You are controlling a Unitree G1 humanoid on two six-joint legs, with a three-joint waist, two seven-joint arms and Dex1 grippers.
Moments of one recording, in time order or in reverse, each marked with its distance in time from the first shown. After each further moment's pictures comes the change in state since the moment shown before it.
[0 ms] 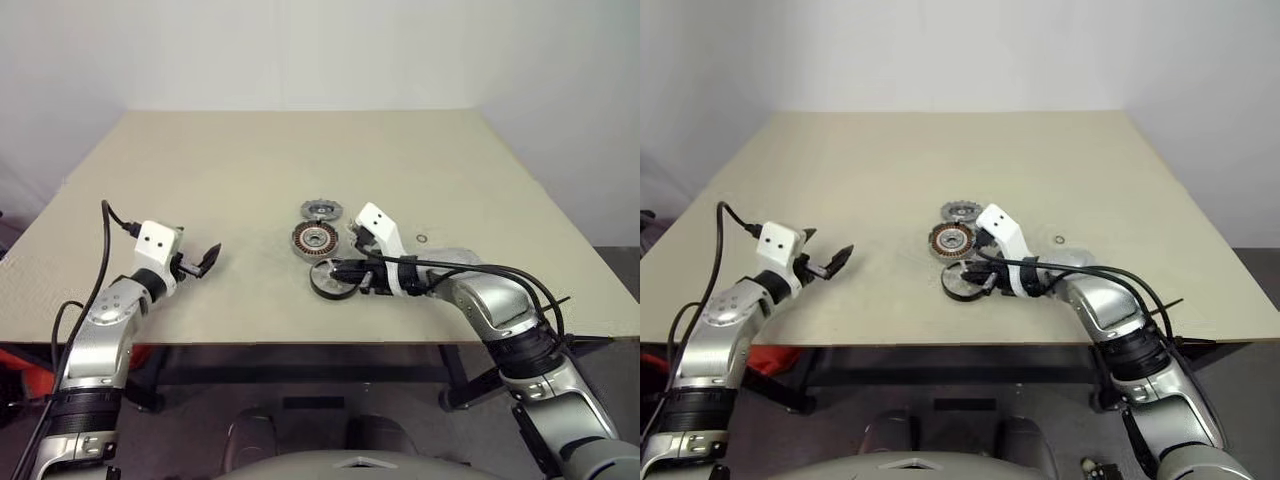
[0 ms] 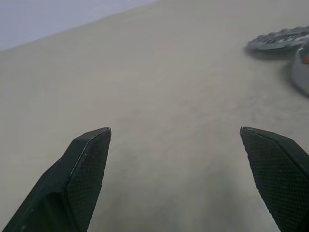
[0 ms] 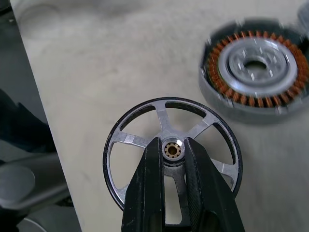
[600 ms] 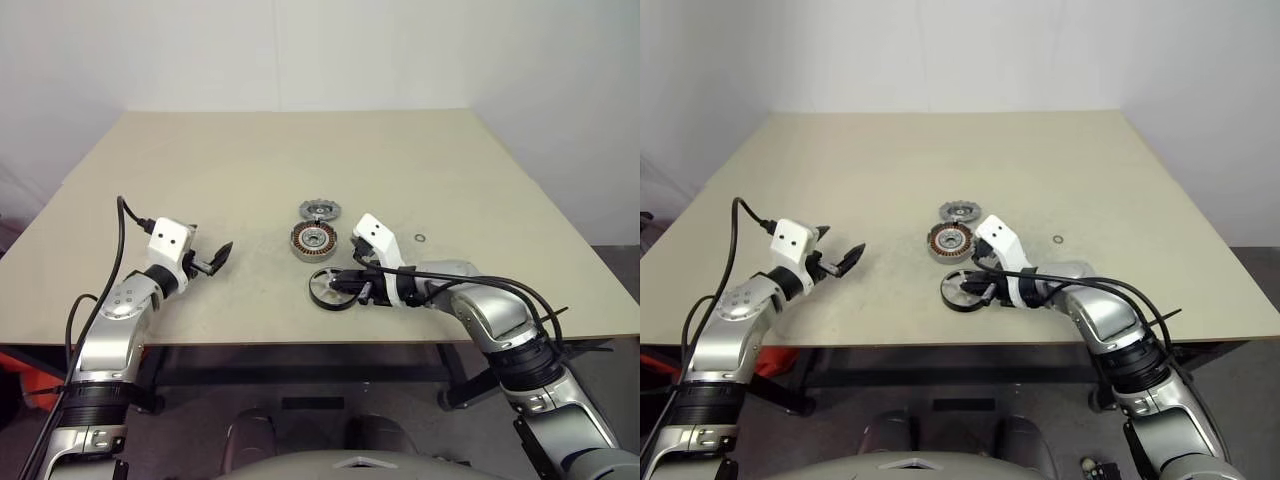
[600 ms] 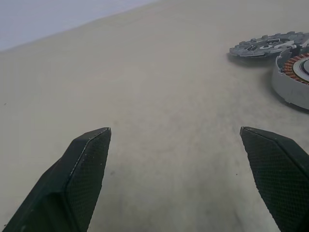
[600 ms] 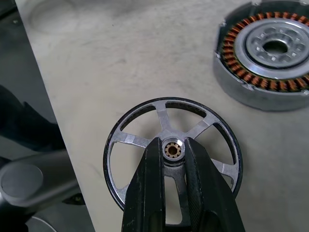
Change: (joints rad) left arm -0.035 -0.005 -0.026 0.016 0.003 0.006 -0.009; right arm 0.032 0.064 0.019 -0.007 -0.003 0.001 -0.031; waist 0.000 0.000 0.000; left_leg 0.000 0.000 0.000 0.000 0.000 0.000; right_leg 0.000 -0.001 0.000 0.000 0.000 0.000
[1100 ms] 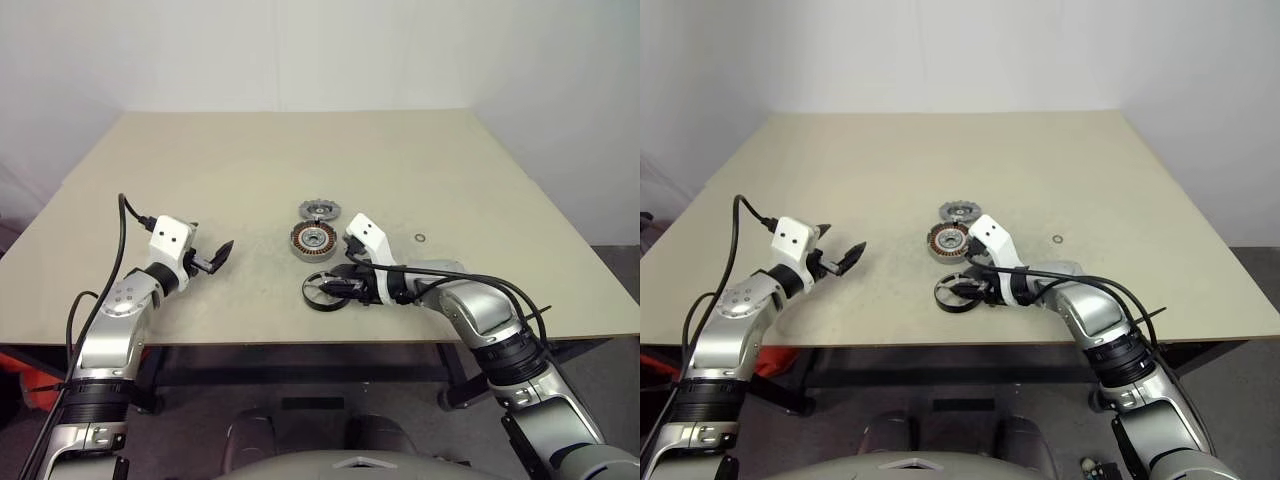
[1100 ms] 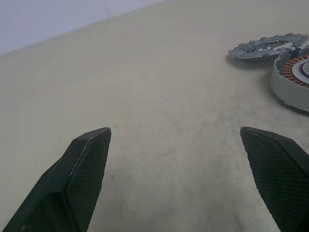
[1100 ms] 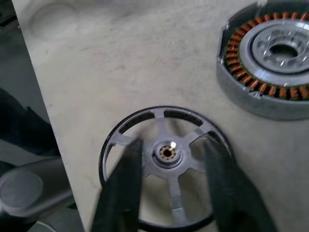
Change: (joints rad) left arm -0.010 0.001 0.000 0.006 0.008 -0.002 -0.005; right arm -0.030 0.020 0.008 0.056 -0.018 -0.048 0.006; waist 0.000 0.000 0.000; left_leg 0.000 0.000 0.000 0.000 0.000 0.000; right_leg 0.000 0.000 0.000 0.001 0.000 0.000
